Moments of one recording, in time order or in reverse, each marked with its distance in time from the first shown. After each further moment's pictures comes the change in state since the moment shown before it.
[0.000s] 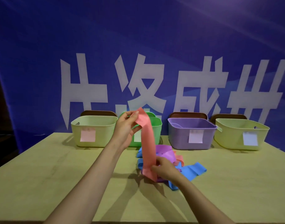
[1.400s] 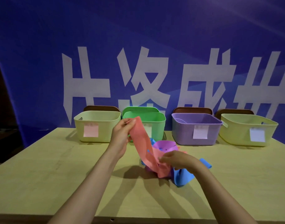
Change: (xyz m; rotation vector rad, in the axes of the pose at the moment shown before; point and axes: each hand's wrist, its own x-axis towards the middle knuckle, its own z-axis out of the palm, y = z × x) left_hand -0.007 -0.024 -0.039 0.147 0.093 -0.039; right_hand -0.016 -0.021 -0.049 -0.166 -0.263 0.144
